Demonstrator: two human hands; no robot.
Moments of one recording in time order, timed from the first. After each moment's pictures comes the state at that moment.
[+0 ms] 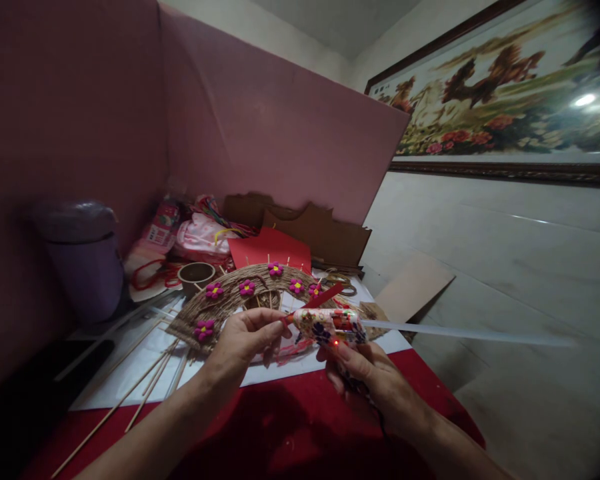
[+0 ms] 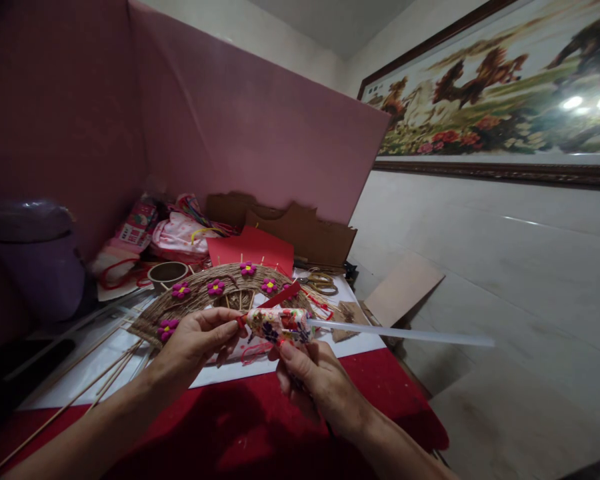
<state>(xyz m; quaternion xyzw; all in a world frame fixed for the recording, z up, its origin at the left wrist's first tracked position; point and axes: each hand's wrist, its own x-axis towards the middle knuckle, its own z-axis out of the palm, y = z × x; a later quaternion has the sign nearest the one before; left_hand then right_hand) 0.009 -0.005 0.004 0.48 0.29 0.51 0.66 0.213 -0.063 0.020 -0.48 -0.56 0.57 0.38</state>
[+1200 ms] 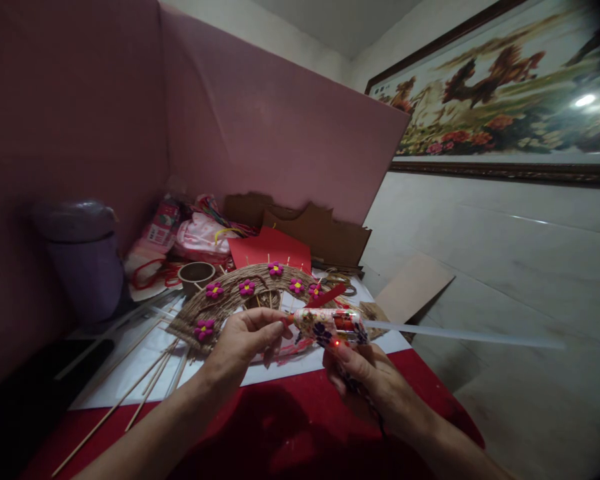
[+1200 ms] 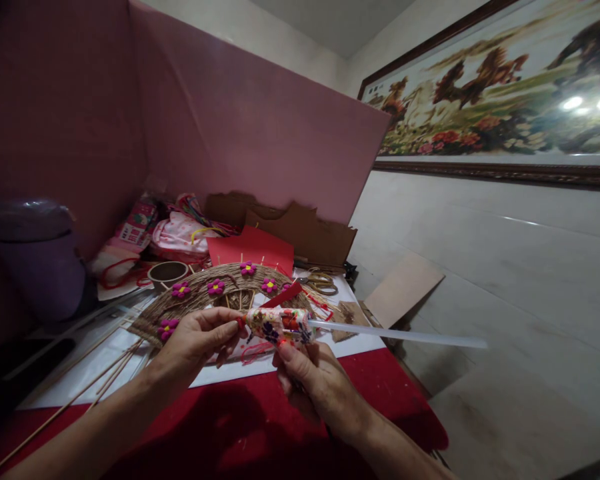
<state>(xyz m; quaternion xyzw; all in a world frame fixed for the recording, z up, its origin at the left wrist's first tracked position) 0.009 -0.006 0.003 0.48 0.27 0.51 0.66 0.207 -0.065 0.027 -0.45 -0.59 0.56 0.37</state>
